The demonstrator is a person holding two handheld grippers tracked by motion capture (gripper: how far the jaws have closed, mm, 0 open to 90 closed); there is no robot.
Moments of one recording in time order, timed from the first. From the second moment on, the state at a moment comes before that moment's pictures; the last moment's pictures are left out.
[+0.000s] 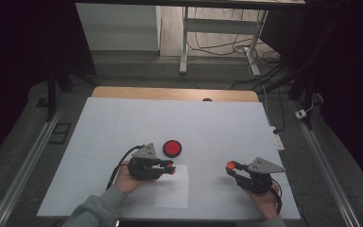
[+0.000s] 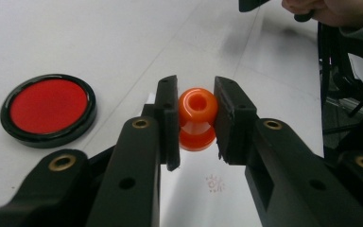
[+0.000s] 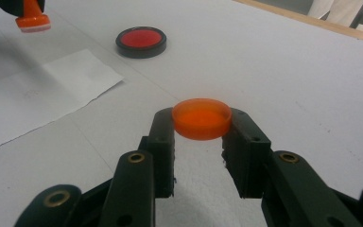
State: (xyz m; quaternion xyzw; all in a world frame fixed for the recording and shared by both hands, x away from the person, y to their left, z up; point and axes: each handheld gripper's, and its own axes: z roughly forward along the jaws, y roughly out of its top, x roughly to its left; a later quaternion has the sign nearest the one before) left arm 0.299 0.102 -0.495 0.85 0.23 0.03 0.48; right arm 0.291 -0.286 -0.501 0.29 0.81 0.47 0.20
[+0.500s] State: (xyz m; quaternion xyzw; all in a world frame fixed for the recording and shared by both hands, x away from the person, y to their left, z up) left arm 0.296 0.093 -0.507 0.86 0.22 0.02 0.46; right arm 0.291 -0.286 -0.501 0.29 0.81 0.47 0.20
